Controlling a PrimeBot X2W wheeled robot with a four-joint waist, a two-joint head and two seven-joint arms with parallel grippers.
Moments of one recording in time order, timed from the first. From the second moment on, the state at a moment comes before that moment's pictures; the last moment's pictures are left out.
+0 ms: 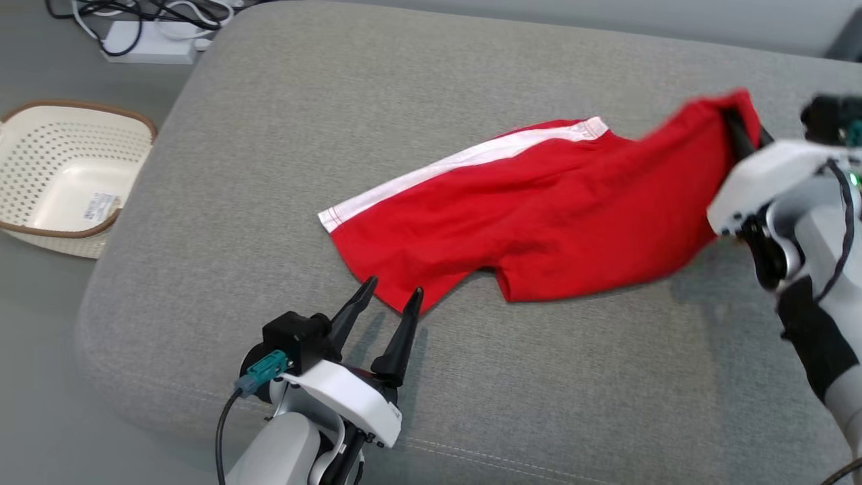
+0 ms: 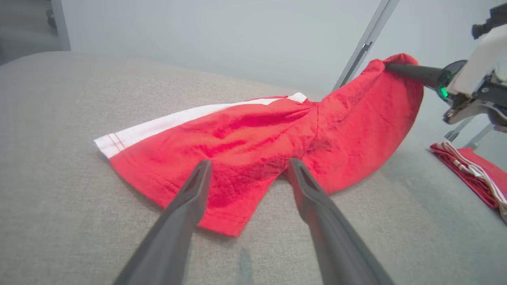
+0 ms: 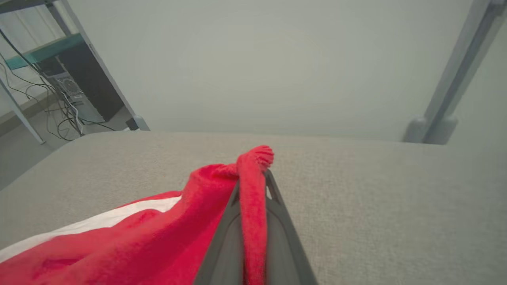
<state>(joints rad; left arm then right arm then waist) -0.33 0.04 -0.45 0.47 -0.49 -0.12 -0.25 -1.00 -0.23 0.49 1.14 0.64 0.13 -0.22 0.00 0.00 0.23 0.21</state>
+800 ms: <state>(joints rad) -0.53 0.07 -0.64 0.77 -0.53 -0.12 -0.26 -0.92 -0.11 0.30 0.95 0.45 0.13 -0.25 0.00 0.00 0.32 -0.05</state>
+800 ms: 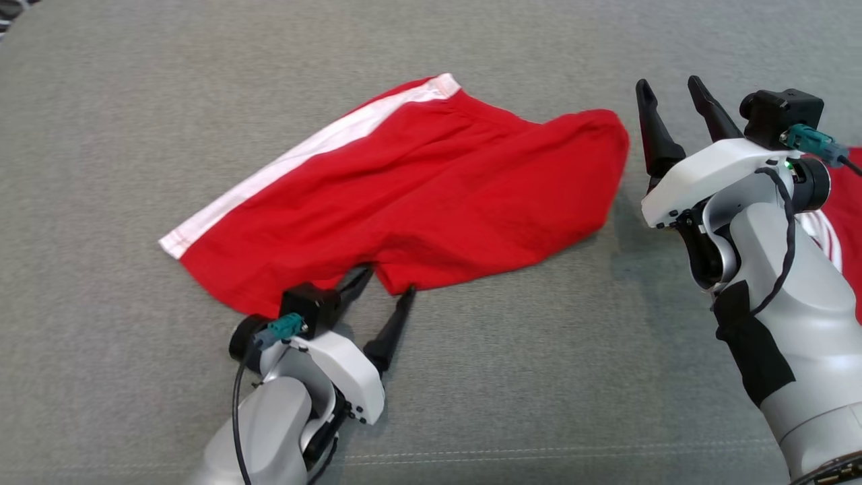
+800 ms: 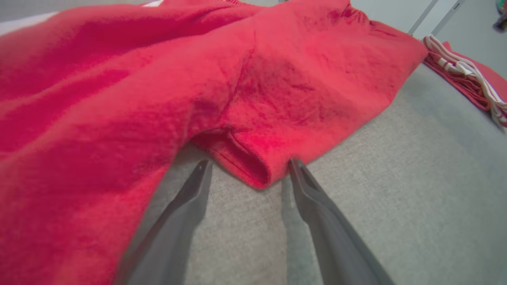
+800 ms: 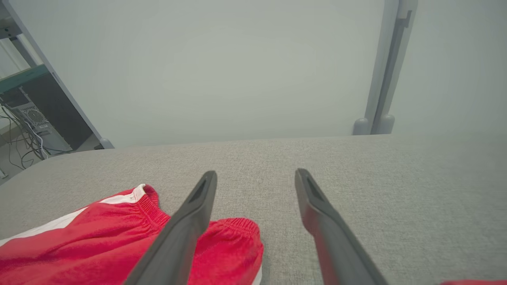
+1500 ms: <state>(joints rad) -0.58 0.17 -0.54 0.50 -0.54 -0.12 -0.26 -0.79 -0.09 0.22 0.85 0.39 0.13 -0.25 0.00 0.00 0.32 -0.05</state>
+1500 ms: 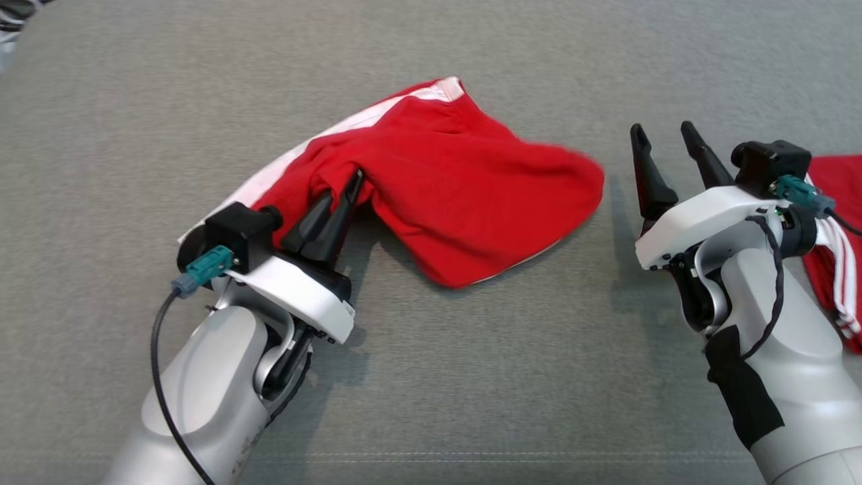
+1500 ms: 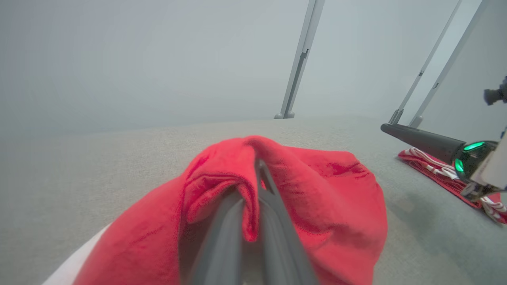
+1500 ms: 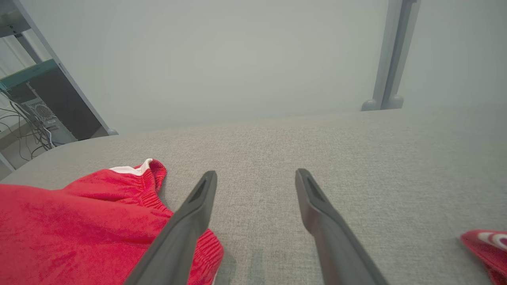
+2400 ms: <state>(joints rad) -0.66 0.21 -0.55 0.84 -0.55 -0.08 -0.22 -0.66 -0.24 0.73 0.62 0.58 0.13 -0.16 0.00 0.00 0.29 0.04</state>
